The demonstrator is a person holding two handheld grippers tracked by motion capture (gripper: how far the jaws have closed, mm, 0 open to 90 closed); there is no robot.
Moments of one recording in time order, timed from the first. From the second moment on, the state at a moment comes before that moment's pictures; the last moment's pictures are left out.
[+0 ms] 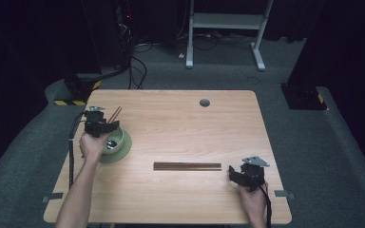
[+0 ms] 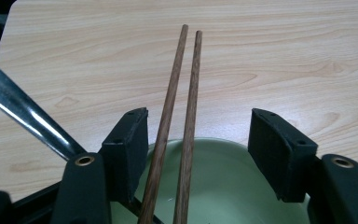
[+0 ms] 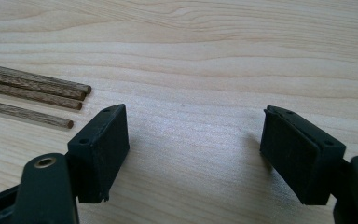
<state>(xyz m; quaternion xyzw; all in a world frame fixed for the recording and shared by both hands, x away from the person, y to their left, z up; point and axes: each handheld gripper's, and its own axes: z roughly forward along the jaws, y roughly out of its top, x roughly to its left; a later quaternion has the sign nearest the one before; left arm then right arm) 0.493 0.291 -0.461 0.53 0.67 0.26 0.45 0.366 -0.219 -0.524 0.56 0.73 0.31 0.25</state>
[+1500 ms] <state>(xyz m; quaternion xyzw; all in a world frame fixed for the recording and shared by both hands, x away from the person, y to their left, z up) 0.480 0.265 -0.464 0.59 0.64 0.23 0.44 0.366 -0.219 -0.524 0.56 0.73 0.31 0.25</state>
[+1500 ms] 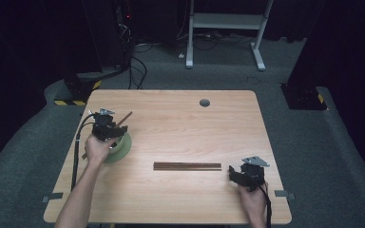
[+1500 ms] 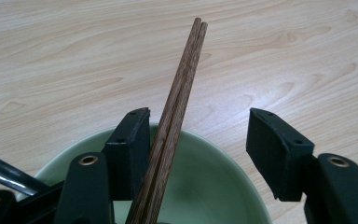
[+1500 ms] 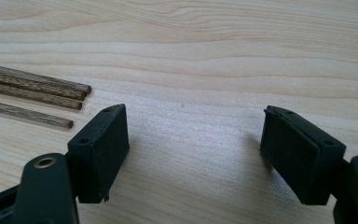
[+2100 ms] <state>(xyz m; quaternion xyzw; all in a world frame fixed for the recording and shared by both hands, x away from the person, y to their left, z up) 0.471 0.261 -0.466 0.60 0.63 0.21 0.44 0.366 -0.219 -0.524 0.56 0.73 0.31 0.25</state>
